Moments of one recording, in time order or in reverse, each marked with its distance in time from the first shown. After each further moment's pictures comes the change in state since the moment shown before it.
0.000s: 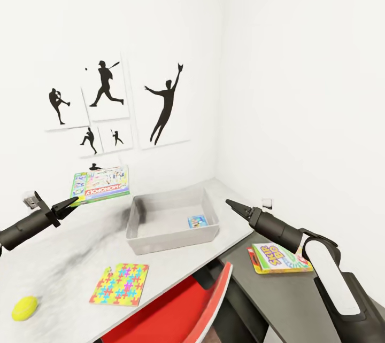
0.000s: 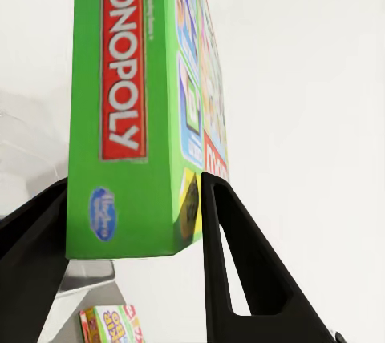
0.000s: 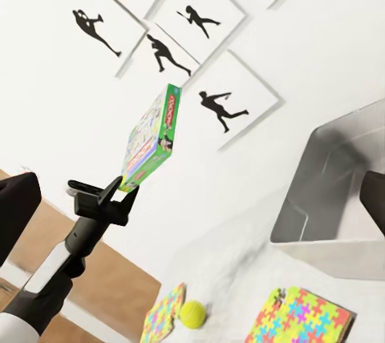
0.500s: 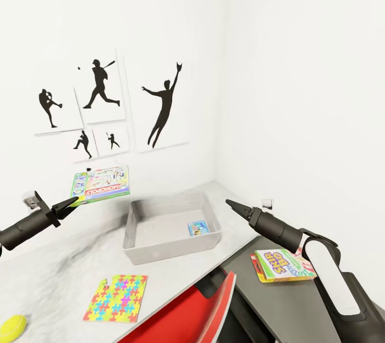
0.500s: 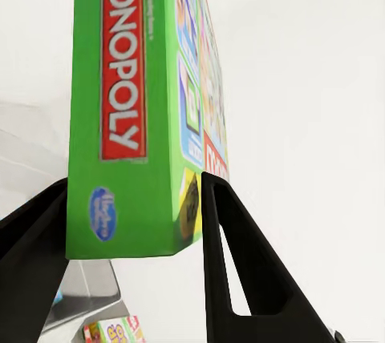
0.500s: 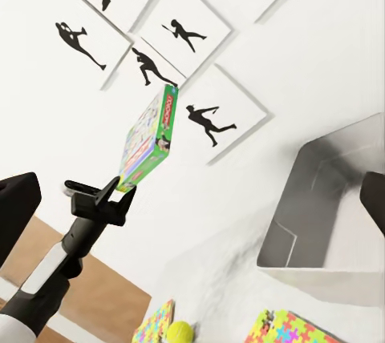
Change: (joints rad) left arm 0.000 0.000 -0.001 -0.001 0.000 -0.001 0.000; right arm 0.000 0.000 0.000 0.000 0.002 -0.001 -0.005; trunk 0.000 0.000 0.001
